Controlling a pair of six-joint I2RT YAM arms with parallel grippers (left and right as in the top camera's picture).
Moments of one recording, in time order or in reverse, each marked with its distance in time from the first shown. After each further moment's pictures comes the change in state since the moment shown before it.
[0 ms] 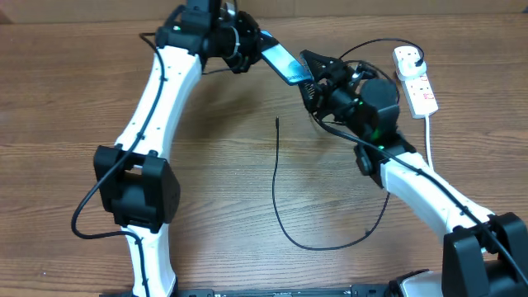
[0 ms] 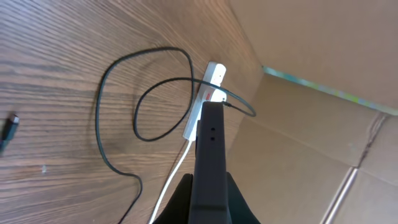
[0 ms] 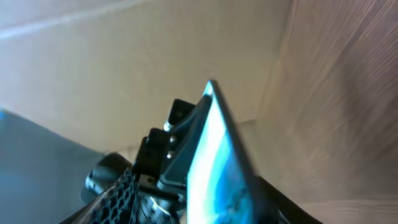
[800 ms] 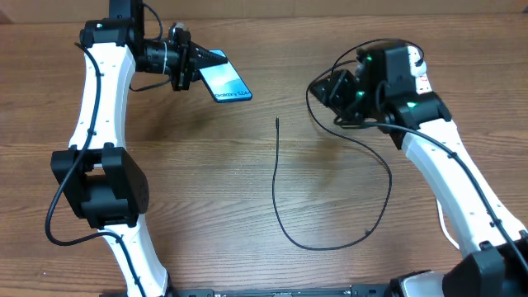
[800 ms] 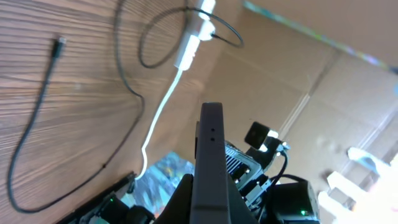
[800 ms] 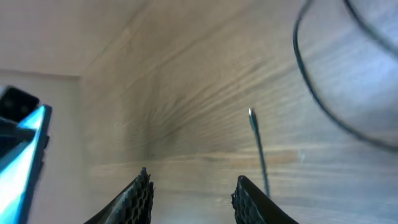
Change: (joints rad) left arm 0.273 0.001 0.000 -0.469 0.468 0.470; right arm -0.034 0.005 0.471 -1.175 0.011 -0.985
